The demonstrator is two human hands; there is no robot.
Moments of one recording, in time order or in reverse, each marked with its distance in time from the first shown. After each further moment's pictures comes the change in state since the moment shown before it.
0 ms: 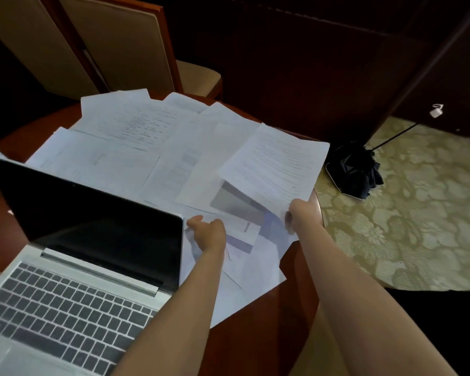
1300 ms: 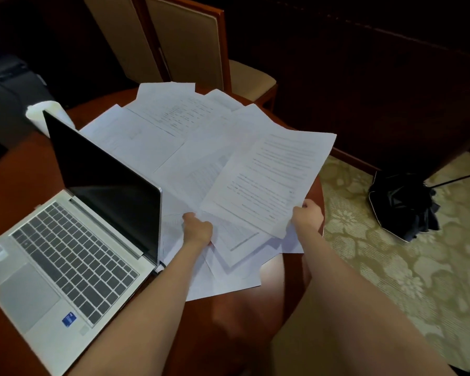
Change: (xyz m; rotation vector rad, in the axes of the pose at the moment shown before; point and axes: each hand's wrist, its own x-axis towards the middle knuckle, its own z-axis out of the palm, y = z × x) left_hand -0.017 -0.019 -0.003 0.212 0.055 0.043; right_hand 0.077 0.014 -0.007 -0.381 -0.152 -0.457
